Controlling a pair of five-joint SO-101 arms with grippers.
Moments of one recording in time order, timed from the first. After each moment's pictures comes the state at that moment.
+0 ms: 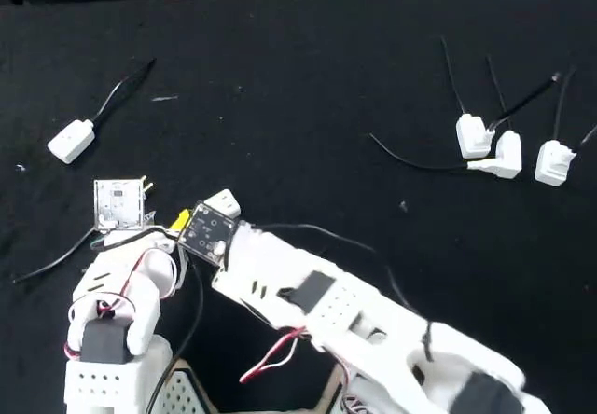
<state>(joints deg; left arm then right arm) -2.5 -104.2 88.0 57.4 2.3 -50.0 -37.1 74.1 14.5 16.0</state>
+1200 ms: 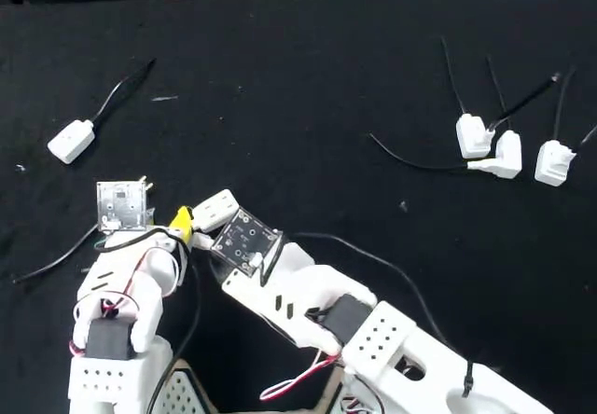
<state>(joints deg) -0.4 -104.9 93.1 52.5 2.0 -49.8 -58.3 83.6 15.6 9.5</state>
